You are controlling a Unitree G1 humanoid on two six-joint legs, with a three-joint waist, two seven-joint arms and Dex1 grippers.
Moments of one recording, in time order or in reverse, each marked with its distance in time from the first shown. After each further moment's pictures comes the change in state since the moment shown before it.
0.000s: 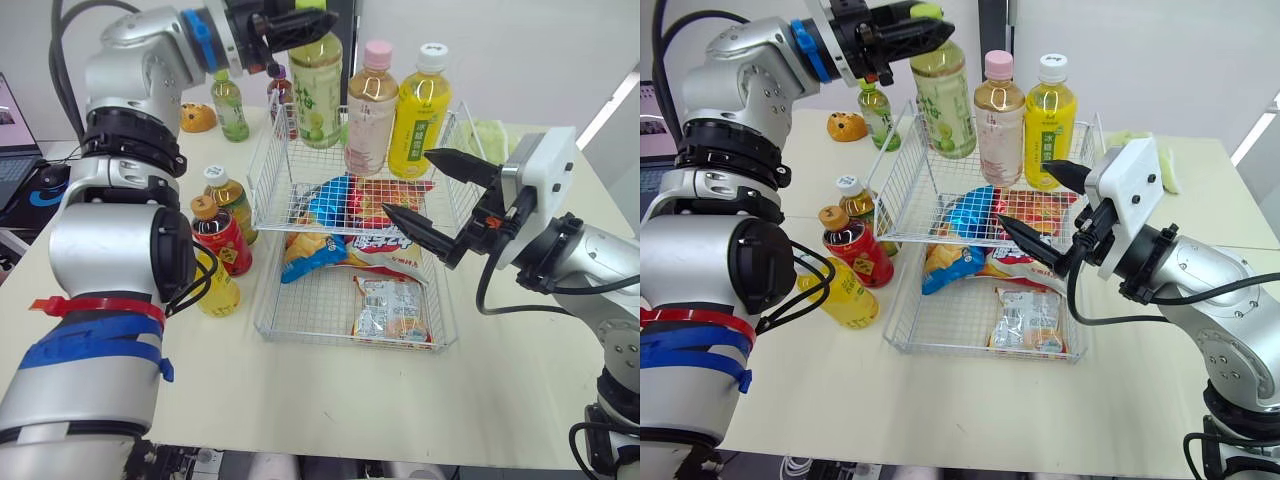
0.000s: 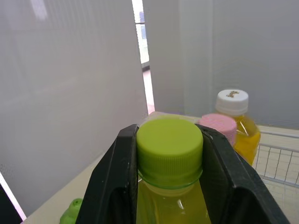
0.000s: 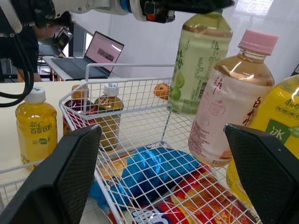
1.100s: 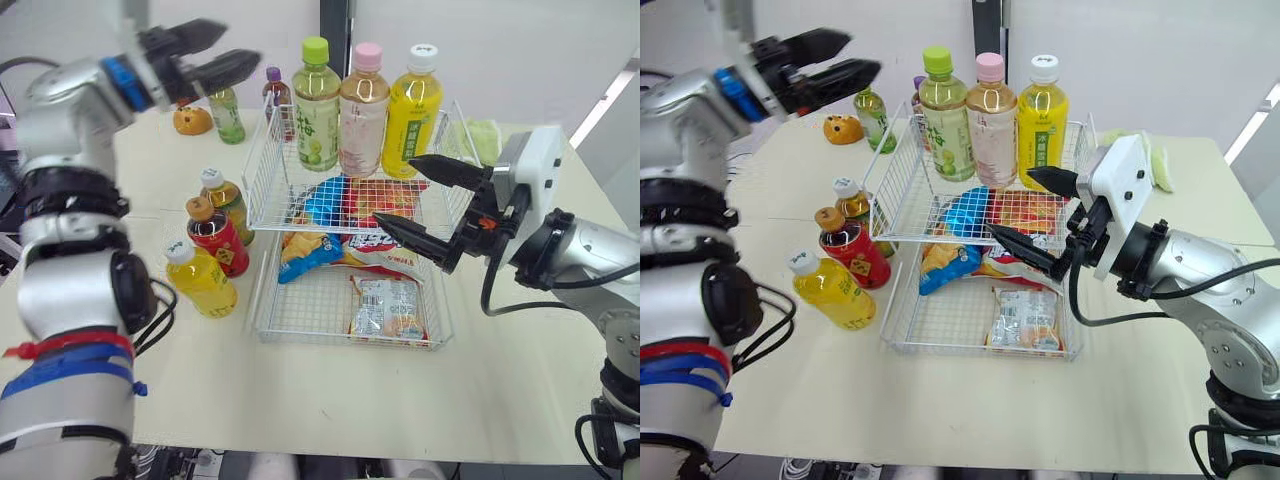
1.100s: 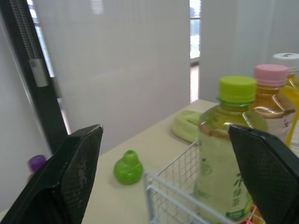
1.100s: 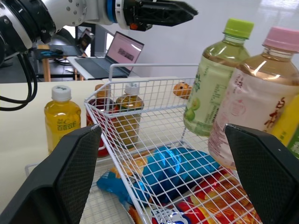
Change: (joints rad) left arm 0.447 0.263 0.202 -0.470 -0.089 0.221 0.094; right arm -0.070 -0.031 0.074 0.129 0.067 -0.059 0.147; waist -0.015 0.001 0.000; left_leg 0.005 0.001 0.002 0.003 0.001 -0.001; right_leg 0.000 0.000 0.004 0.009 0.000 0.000
